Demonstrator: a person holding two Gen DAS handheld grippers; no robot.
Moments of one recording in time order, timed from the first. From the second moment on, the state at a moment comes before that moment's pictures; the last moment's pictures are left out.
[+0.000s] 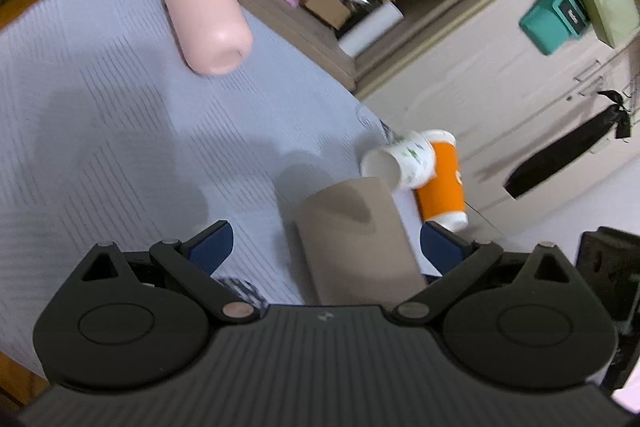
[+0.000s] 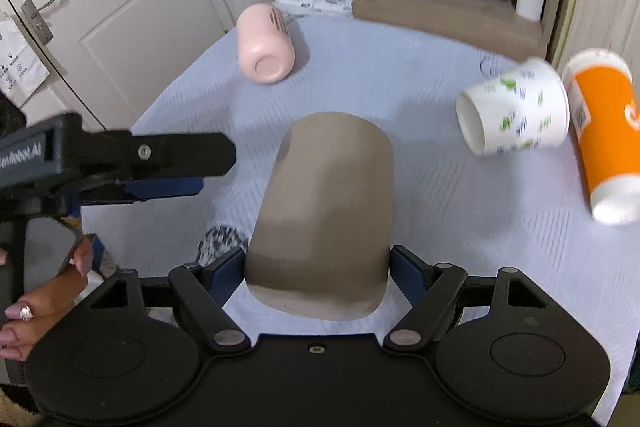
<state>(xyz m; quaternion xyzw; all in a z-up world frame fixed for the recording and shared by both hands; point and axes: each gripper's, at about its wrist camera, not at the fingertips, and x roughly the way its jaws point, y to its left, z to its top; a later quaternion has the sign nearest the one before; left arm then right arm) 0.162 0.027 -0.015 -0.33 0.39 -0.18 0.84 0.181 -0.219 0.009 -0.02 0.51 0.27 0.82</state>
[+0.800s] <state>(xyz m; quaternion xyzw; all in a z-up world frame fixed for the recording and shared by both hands) 0.214 -0.007 -0.045 -0.34 0.49 -0.26 0.76 0.225 -0.226 -0.004 0.01 0.55 0.35 0.75</state>
